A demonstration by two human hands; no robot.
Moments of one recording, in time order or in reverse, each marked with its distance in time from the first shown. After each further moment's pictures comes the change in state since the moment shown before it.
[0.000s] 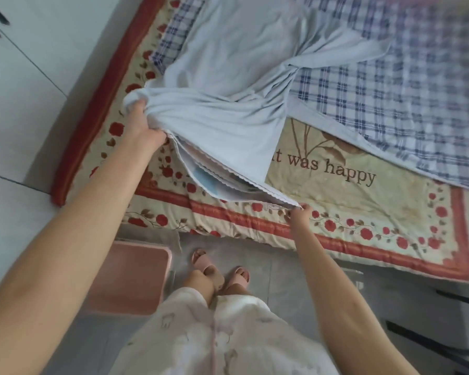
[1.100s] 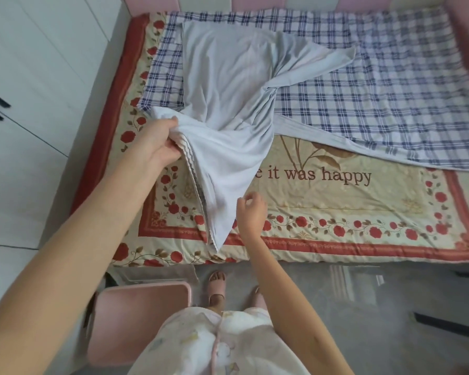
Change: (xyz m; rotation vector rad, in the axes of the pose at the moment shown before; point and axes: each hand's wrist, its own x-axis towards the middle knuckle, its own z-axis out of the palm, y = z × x) left_hand 0.016 0.034 0.077 0.339 -0.104 -0.103; right_hand -0.133 -0.059 0.124 -0.262 0.094 -0.563
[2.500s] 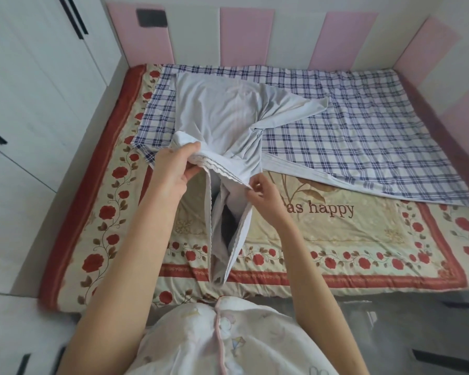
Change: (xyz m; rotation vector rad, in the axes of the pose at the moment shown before) left_hand -0.038 -0.004 0.013 0.237 -0.157 0.321; right_hand 0.042 -0.092 -0.088 0.188 -0.362 -0.429
